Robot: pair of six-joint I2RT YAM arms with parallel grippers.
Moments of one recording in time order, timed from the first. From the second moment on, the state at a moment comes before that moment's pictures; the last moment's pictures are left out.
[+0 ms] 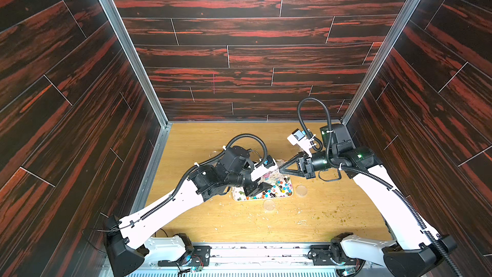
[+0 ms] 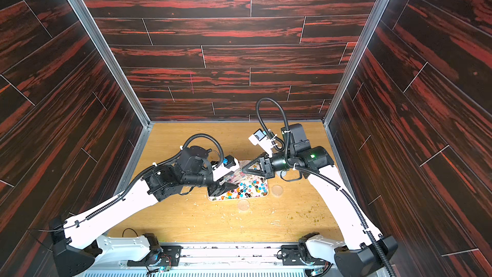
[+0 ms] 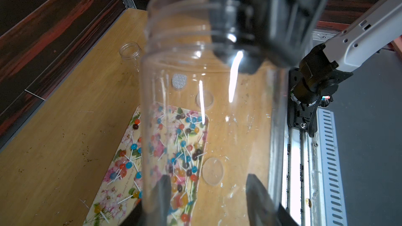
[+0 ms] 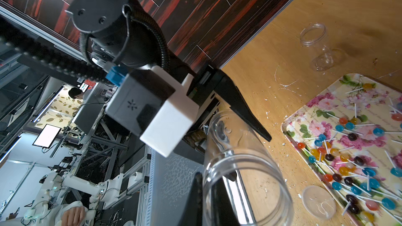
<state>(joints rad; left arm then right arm) -0.86 1.24 1.21 -0.58 0.33 0.25 0.44 1.24 1.39 -0.96 -1.12 0.00</state>
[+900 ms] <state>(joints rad) -0.86 0.67 0.78 -0.48 -0.14 0.02 0.45 1.72 1.66 -0.94 -0.37 0.14</state>
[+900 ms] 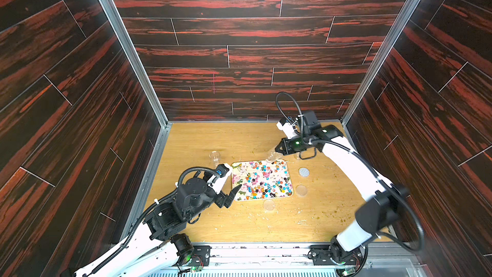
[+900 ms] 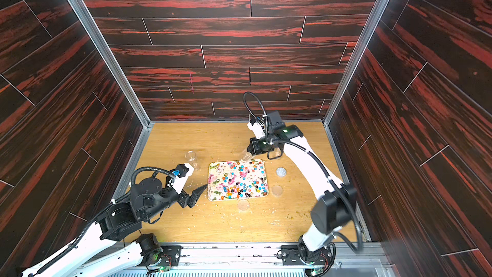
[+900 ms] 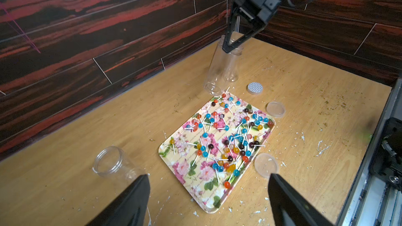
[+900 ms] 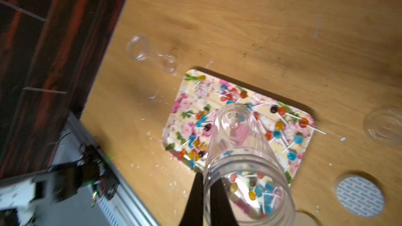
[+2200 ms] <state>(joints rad) -0.86 0.57 0.69 -0.49 -0.14 -0.09 0.48 2.41 2.53 -1.25 -0.08 0.15</state>
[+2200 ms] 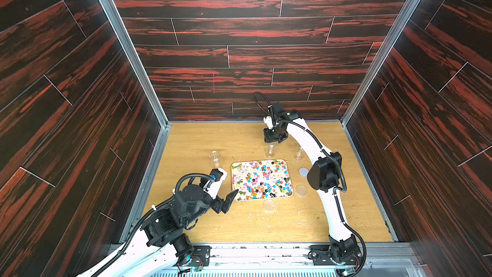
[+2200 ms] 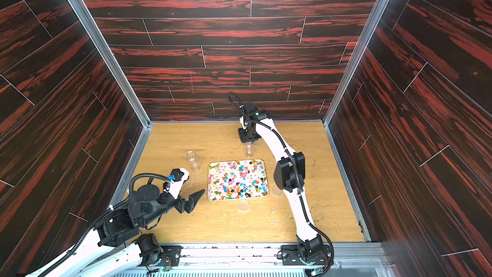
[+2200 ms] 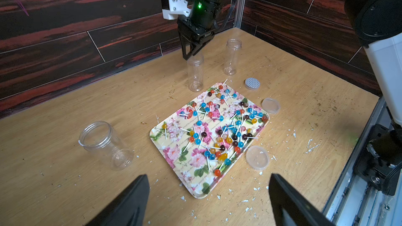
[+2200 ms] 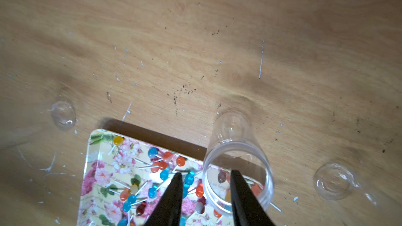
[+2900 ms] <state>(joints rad) -0.62 0.39 0.57 -0.21 -0.75 0.00 0.27 1.20 1.40 -0.60 0.19 0.15</state>
